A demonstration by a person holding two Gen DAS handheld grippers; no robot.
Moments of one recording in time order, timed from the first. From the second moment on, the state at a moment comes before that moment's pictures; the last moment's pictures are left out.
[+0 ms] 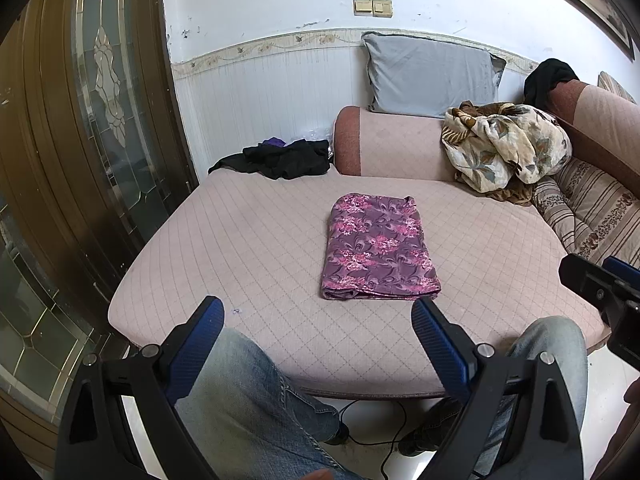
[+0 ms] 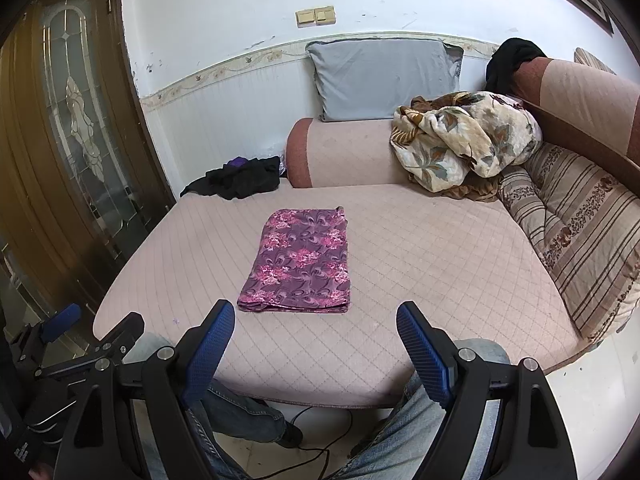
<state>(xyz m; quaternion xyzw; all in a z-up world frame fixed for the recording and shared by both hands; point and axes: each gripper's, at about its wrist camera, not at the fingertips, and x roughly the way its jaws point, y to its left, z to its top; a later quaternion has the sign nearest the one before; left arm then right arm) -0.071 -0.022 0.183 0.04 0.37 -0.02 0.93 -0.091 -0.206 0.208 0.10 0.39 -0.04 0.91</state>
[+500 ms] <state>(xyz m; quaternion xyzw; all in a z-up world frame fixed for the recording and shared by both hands) -0.070 -0.021 0.180 0.04 0.37 -0.02 0.93 -0.087 -0.208 0.205 0.10 0.40 -0.05 0.91</state>
